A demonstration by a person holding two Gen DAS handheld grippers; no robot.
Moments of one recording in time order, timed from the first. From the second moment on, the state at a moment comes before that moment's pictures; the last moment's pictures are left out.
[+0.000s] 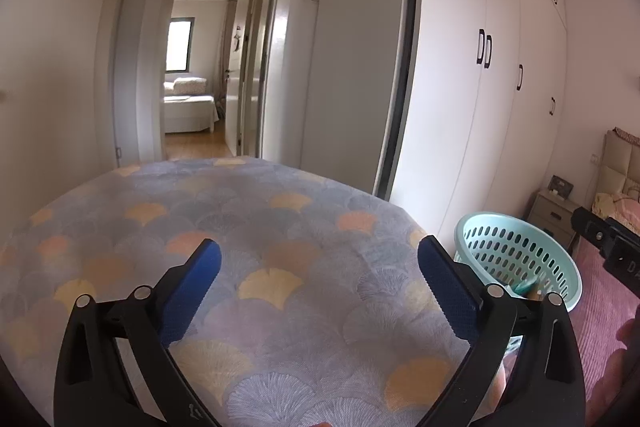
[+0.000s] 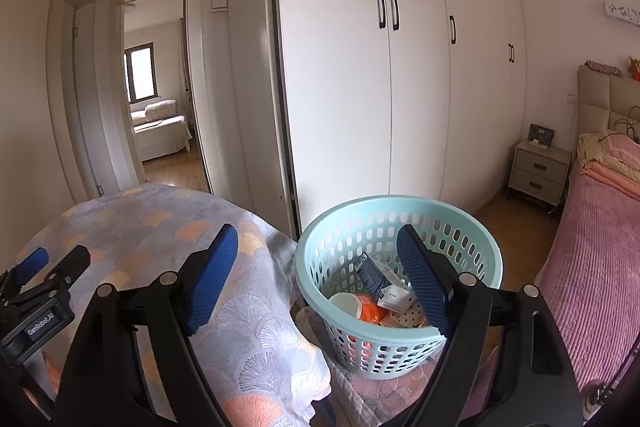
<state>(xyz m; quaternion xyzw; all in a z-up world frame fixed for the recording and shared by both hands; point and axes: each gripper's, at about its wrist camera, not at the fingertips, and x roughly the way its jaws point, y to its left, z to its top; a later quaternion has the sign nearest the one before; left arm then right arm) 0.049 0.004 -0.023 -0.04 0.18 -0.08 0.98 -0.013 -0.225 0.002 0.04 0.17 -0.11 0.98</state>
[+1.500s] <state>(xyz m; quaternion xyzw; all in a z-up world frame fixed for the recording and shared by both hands) 0.049 0.002 -0.026 -0.03 0.19 -0.09 0.98 0.000 -0.229 -0.012 0.04 0.20 -0.10 0.97</state>
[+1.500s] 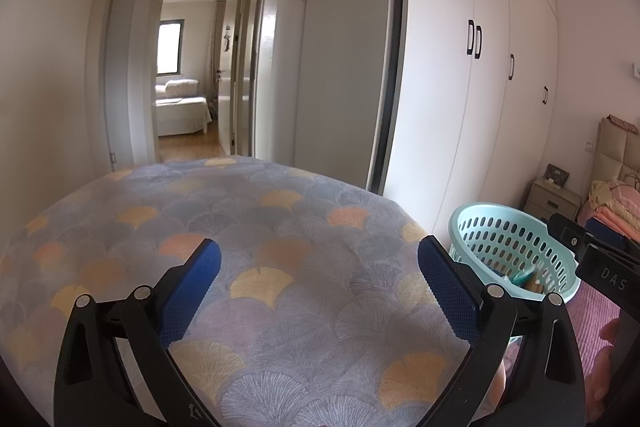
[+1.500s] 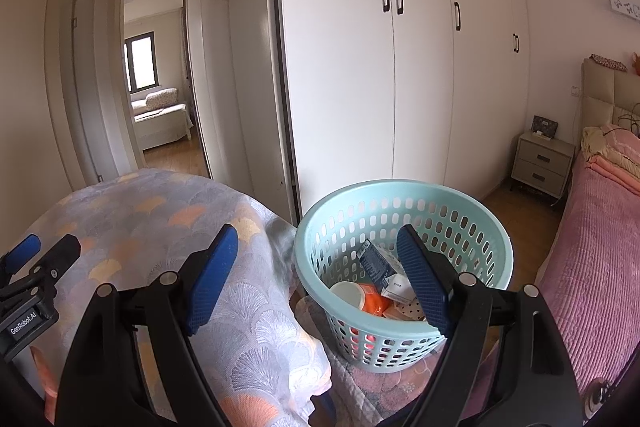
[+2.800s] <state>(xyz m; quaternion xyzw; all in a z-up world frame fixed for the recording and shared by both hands) 0.048 0.000 -0.025 -0.02 0.19 -0.09 0.98 0.000 -0.232 -0.019 0.05 0.21 -0.10 0.97</state>
